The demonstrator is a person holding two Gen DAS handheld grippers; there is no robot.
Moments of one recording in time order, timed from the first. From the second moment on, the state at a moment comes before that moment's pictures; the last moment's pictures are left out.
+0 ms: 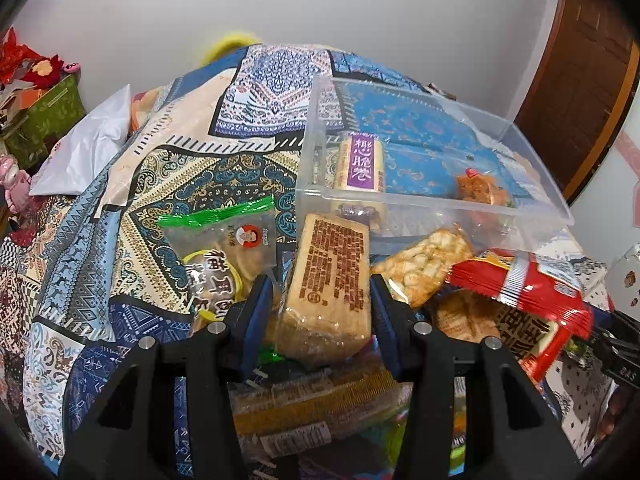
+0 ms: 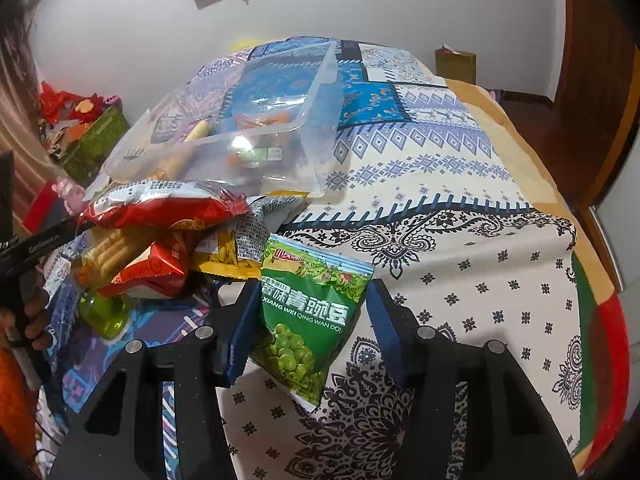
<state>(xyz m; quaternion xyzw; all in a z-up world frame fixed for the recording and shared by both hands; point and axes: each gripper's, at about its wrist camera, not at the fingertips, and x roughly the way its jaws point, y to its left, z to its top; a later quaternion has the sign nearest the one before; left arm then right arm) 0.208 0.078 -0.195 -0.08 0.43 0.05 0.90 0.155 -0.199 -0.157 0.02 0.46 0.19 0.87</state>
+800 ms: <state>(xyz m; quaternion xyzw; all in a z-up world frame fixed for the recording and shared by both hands) 0.176 0.065 -0.129 -0.07 0.35 0.03 0.93 0.161 -0.198 -0.097 0.03 0.39 0.21 0.90</state>
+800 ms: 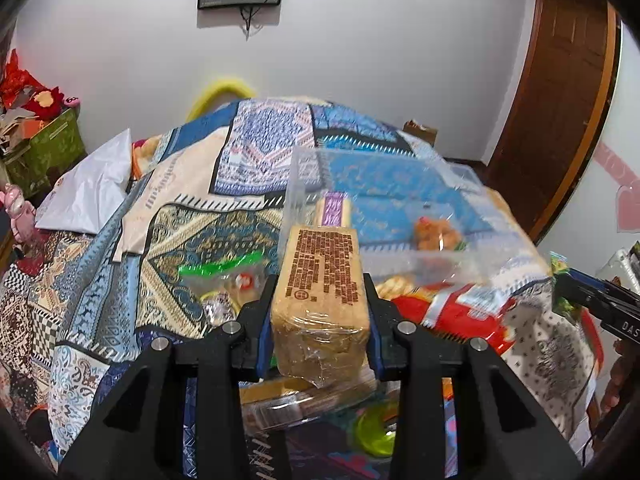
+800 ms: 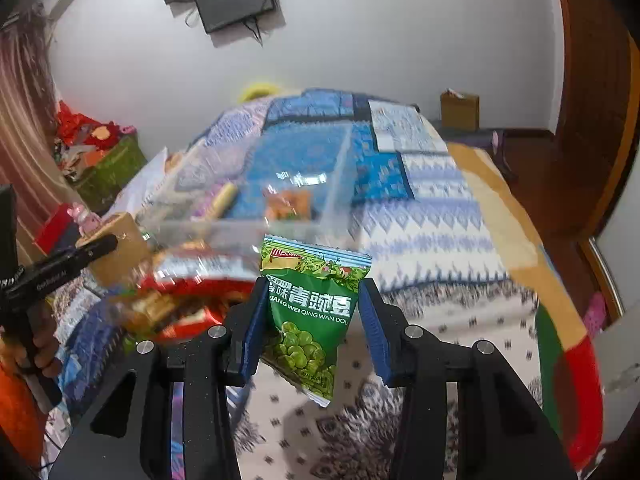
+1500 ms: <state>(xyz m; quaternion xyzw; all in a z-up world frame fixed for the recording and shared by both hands) 0.254 0.034 -0.108 -0.07 0.33 -0.01 0.94 0.234 -0.154 -0.079 0.03 0.35 0.24 0.90</state>
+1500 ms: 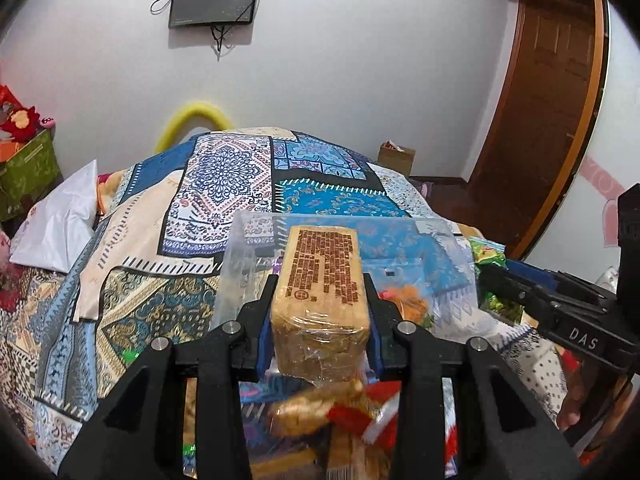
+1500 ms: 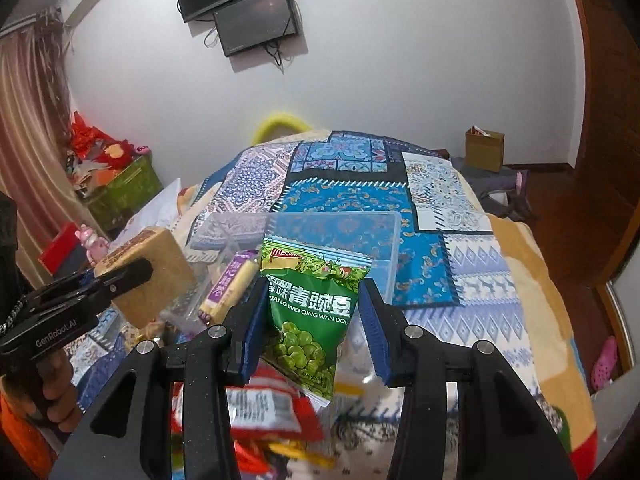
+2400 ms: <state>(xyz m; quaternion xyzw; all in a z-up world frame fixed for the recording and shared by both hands) 0.305 0.011 -0.161 -0.03 0.41 -0.01 0.91 0.254 -0.126 -0.121 -0.03 0.42 0.23 0.88</state>
